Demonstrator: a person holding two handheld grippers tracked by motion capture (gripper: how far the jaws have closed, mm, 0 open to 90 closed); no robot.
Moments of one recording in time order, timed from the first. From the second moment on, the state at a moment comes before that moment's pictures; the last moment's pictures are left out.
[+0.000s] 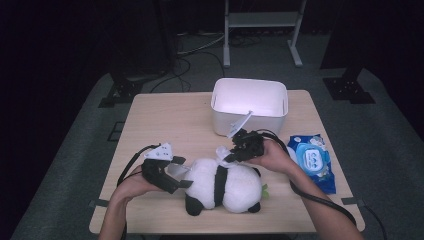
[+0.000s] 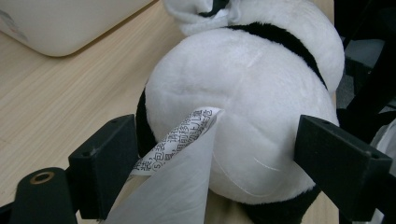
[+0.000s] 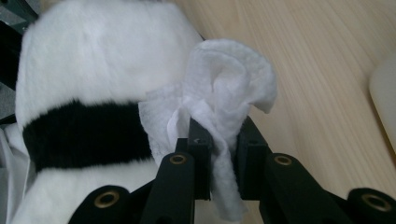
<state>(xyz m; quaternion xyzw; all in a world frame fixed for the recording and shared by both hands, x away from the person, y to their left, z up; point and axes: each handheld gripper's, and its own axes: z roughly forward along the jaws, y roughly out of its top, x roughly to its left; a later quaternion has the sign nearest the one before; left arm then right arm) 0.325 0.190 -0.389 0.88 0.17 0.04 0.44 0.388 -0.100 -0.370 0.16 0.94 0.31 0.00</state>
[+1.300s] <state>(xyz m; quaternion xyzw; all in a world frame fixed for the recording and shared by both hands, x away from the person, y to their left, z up) 0.327 0.189 -0.395 0.88 0.18 0.02 0.44 0.351 -0.124 -0.350 0.13 0.94 0.32 0.02</state>
